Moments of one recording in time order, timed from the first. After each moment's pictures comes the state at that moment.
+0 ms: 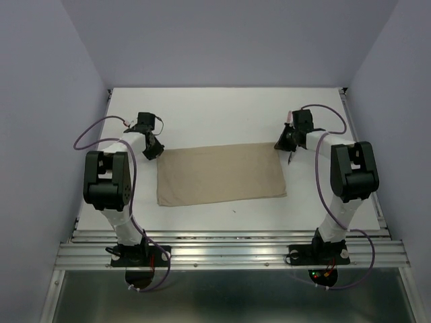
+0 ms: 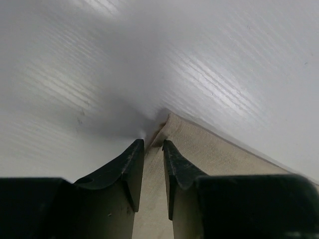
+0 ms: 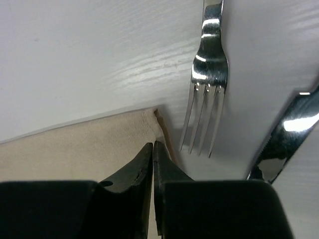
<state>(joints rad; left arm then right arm) -0.07 1.81 1.14 -0.41 -0.17 -0.69 0.11 1.90 1.17 -0.17 -0.16 0.55</state>
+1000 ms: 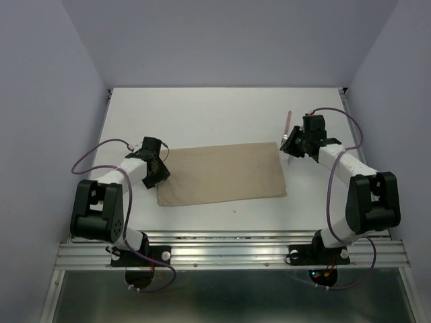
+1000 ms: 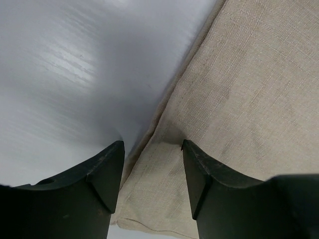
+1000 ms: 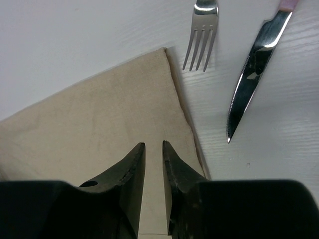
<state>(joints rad) -0.17 1.46 0.75 -0.49 -0.19 -0.74 0.11 1.53 0.98 -0.26 -0.16 0.57</state>
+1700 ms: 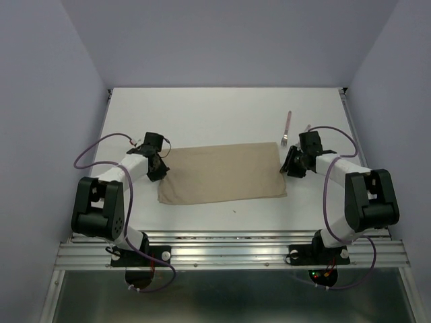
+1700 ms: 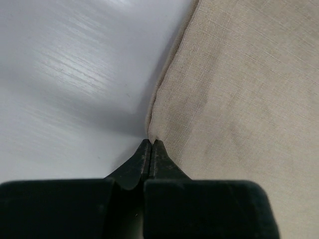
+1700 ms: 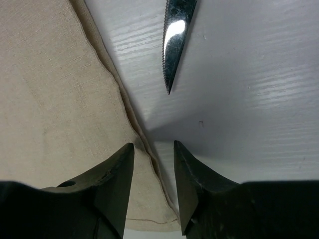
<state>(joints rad) -0.20 1.50 0.81 -0.49 -0.19 -0.72 0.11 1.55 0.80 -0.30 -0.12 0.52</state>
